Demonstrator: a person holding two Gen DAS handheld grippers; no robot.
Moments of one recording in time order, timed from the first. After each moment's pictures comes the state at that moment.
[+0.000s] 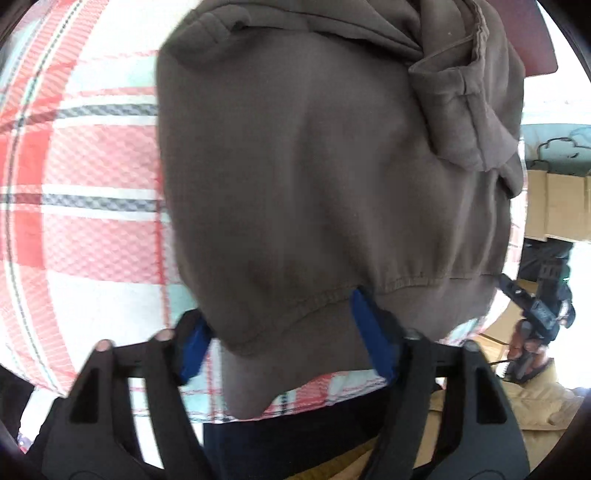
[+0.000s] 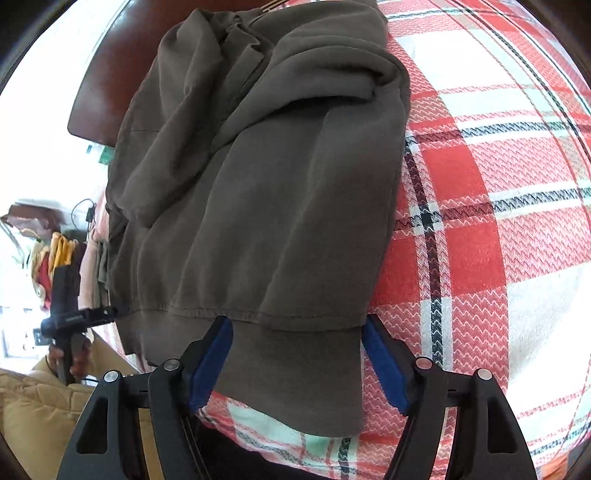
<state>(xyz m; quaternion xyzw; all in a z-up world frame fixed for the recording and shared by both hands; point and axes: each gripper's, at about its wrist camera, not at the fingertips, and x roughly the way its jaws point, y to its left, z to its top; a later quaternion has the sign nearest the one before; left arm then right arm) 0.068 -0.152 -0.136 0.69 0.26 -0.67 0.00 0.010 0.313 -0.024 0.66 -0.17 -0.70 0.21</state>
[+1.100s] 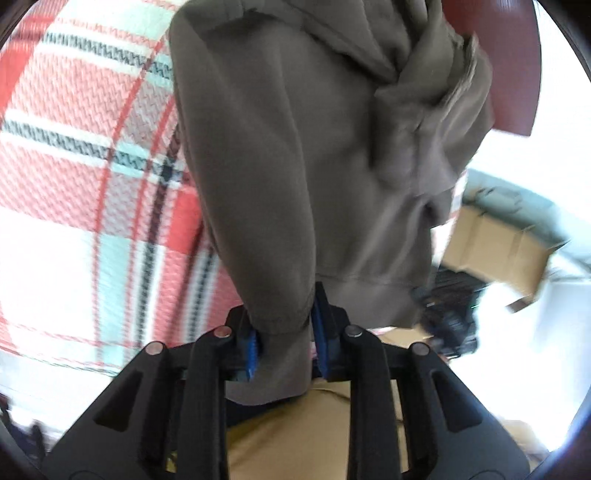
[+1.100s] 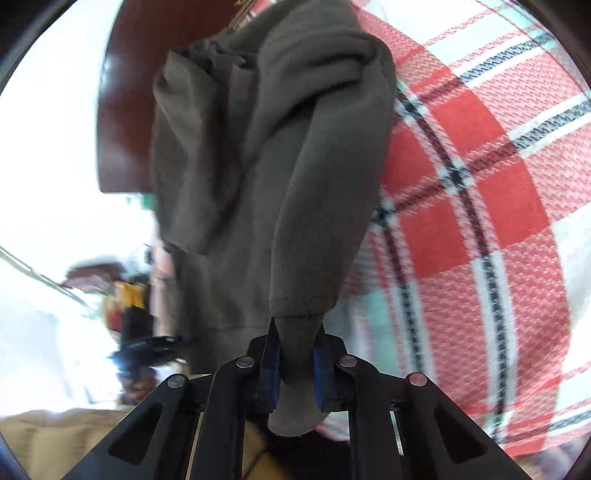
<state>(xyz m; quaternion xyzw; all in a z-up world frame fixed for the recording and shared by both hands) 0.055 -0.158 -0.128 0.65 0.50 -0.57 -0.07 0.010 0.340 -0.022 0.65 -0.36 -0.63 0.24</state>
